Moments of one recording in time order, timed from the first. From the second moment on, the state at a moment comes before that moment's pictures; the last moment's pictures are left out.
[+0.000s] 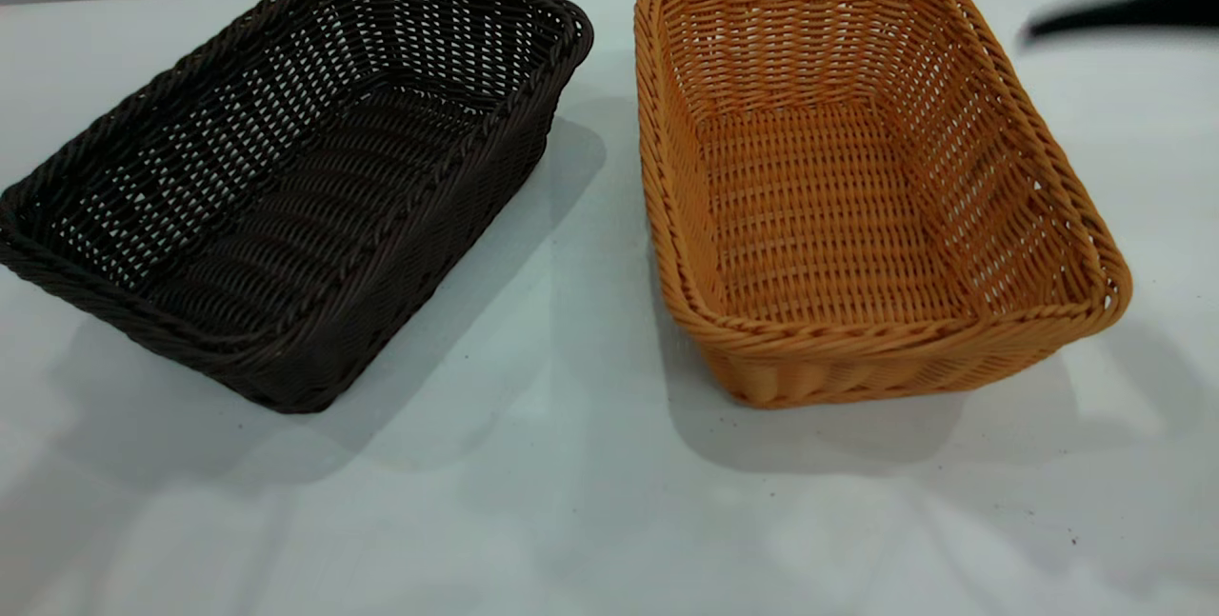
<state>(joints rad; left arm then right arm) -0.07 1.07 -0.73 -0.91 0.45 1.13 0.14 1.25 -0.52 1.40 0.77 -0.03</state>
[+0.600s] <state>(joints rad) -0.07 1.15 -0.72 -0.91 0.43 1.13 0.29 1.60 -0.52 1.64 0.73 0.09</state>
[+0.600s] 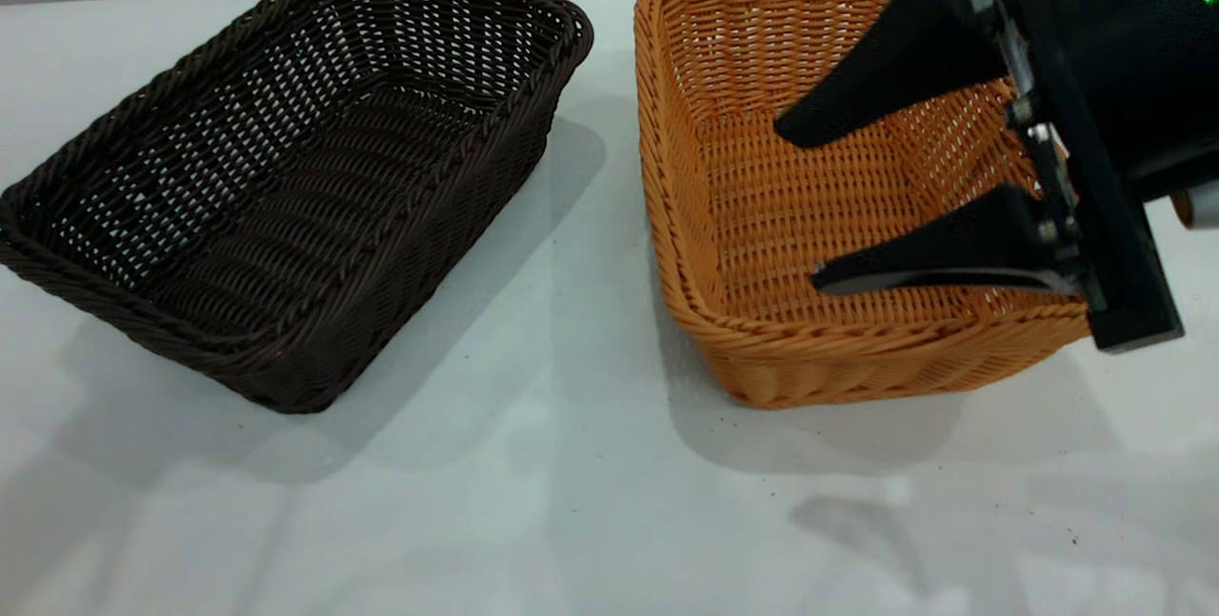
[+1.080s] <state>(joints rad) -0.07 1.15 -0.72 -0.91 0.40 1.13 0.29 1.72 -0.52 1.64 0.67 0.08</state>
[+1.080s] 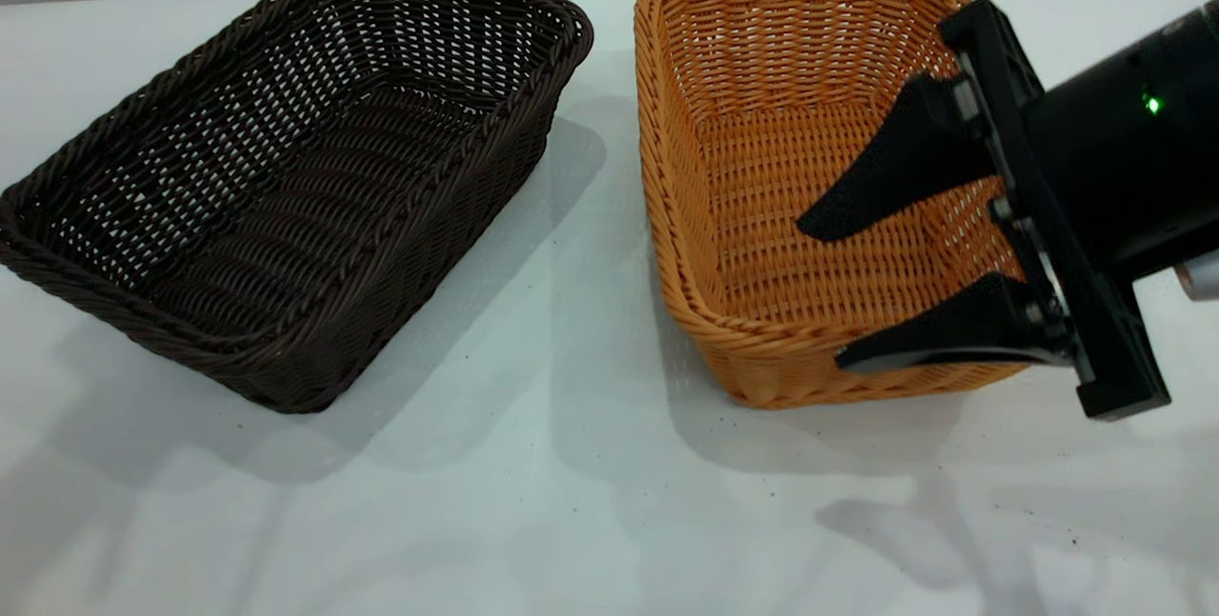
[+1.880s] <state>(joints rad) -0.07 1.15 -0.72 -0.91 0.40 1.13 0.35 1.73 -0.52 1.75 0.56 0.09</state>
